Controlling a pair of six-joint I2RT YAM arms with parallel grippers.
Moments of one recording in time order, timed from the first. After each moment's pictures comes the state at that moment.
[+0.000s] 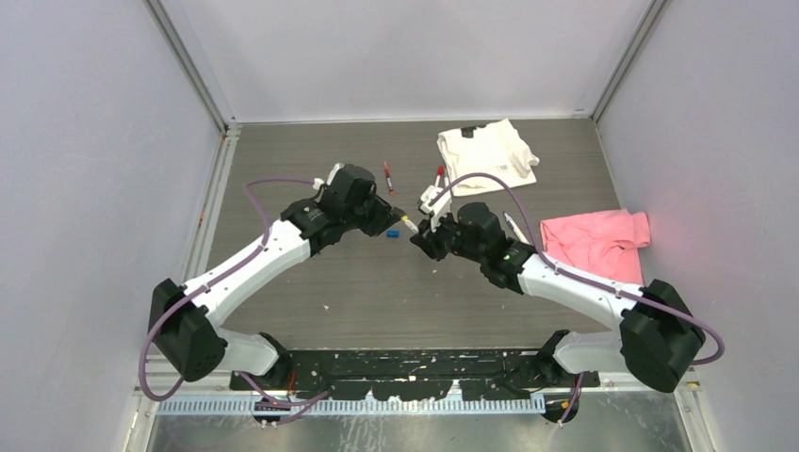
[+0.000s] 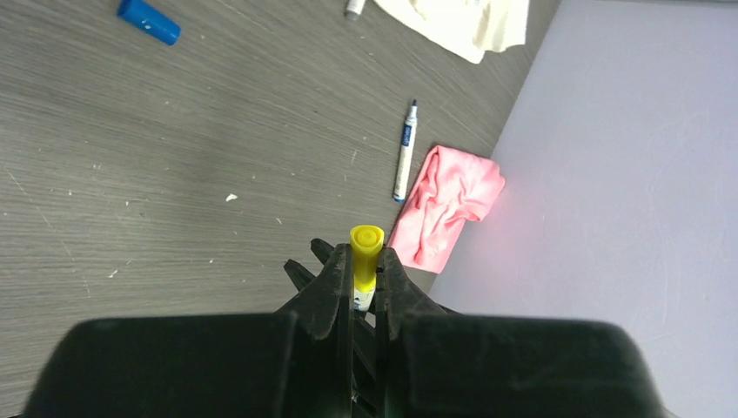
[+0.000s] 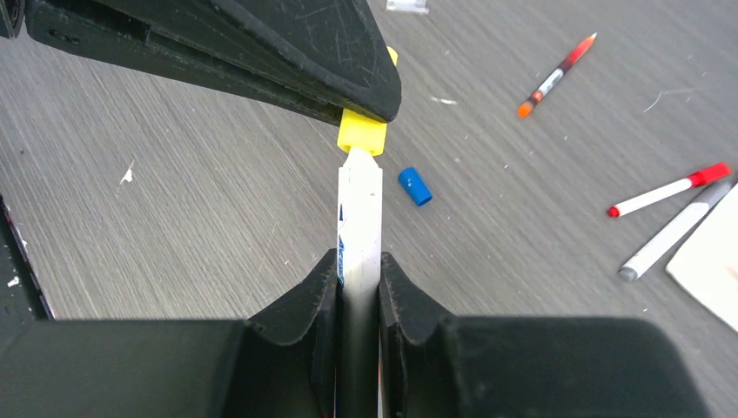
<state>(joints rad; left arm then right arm) -0.72 1.35 1.17 -0.51 -0.08 -1.40 0.77 1.26 0.72 0.18 -0.16 -0.05</state>
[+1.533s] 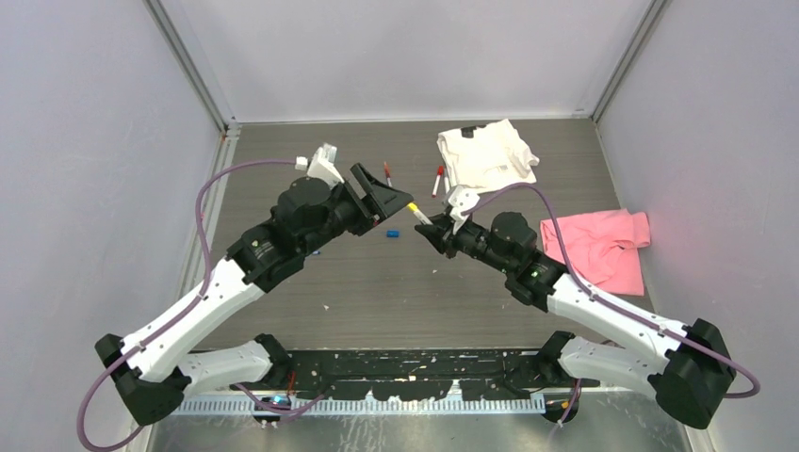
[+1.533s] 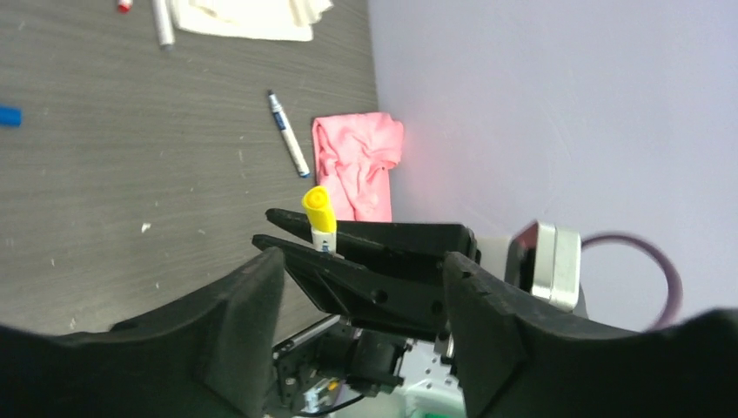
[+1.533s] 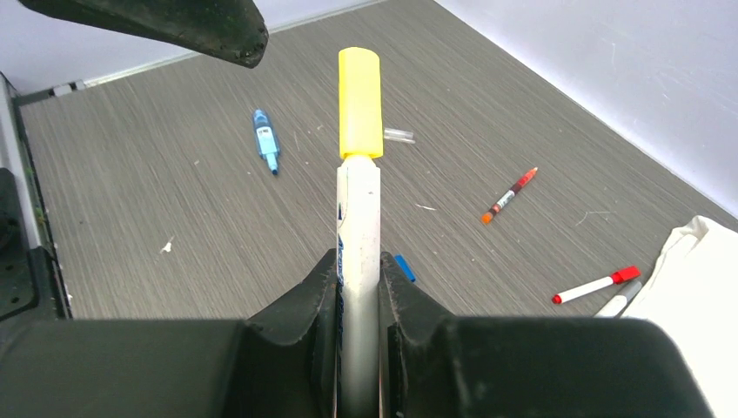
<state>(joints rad) -0.82 1.06 1.17 -0.40 -0.10 -1.12 0.78 1.02 0.66 0.31 -0.18 -0.09</state>
